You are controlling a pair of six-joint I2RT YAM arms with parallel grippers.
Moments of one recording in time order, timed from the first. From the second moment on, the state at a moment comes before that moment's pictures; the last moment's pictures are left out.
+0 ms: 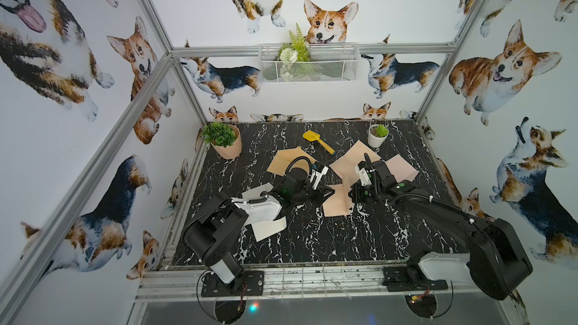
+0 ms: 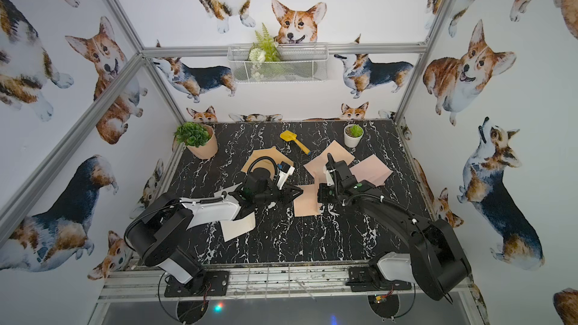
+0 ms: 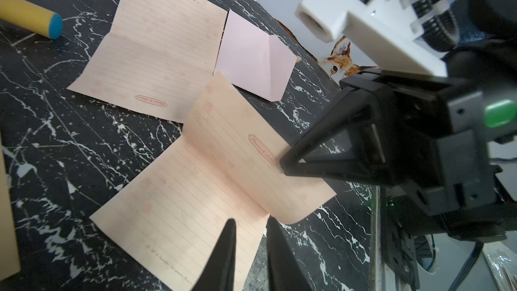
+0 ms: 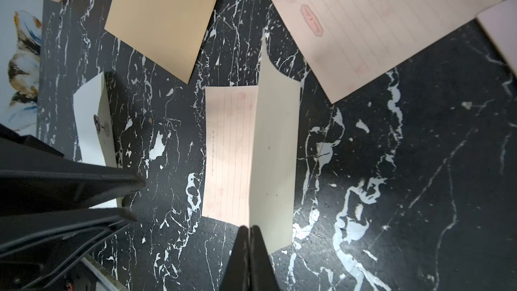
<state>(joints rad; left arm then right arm) -0.75 1.64 0.74 0.45 0.48 -0.35 0.51 1.28 0.74 -0.38 -0.27 0.55</state>
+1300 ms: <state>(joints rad) -0.81 1.80 0.83 0.39 0.49 -0.36 0.26 1.29 0.54 -0.17 -0.55 0.62</state>
